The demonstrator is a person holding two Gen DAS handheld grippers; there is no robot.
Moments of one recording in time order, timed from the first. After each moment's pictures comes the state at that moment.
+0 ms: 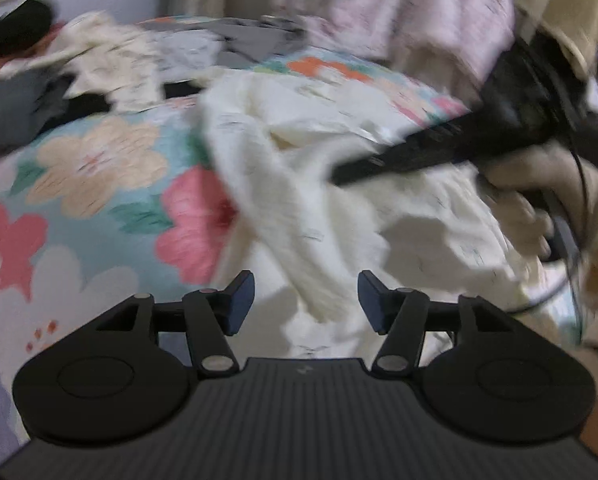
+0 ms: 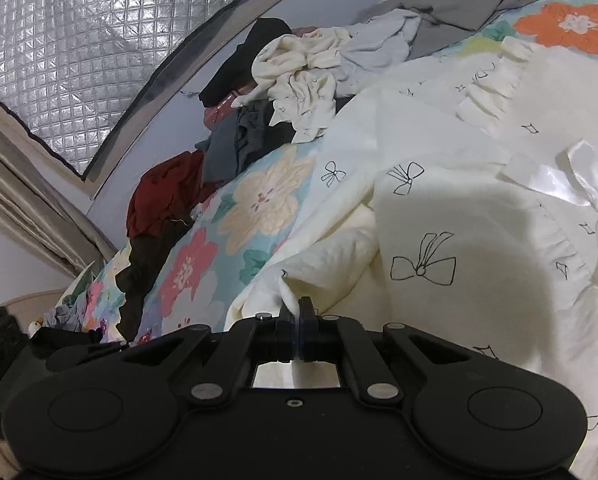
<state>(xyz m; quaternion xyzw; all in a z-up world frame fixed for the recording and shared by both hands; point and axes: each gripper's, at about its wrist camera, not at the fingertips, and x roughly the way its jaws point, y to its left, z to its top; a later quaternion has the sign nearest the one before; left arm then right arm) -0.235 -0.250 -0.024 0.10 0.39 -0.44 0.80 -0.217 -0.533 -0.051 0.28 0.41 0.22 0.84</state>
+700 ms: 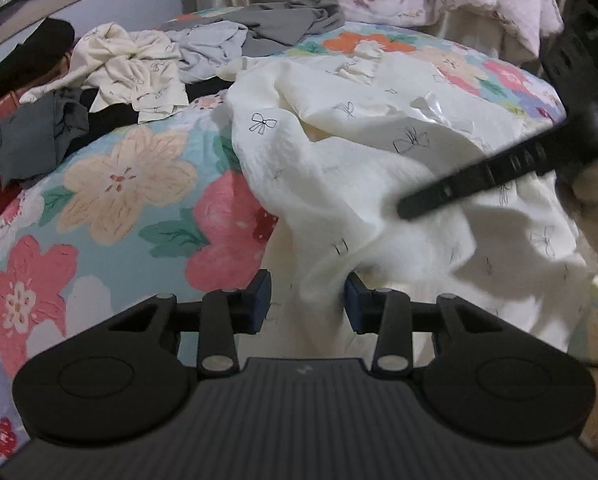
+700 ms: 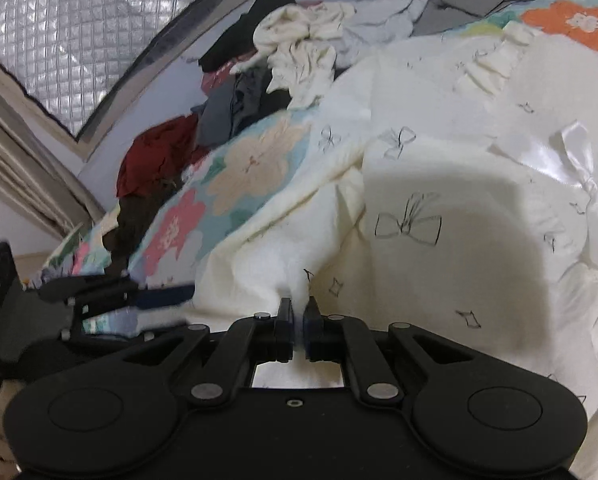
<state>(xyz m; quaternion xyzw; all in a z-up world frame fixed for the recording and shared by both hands) -0.206 -0.277 -0.037 0.13 0.40 -0.35 0.84 -0.227 -0.534 -0.062 0.23 0.45 0.23 0.83</state>
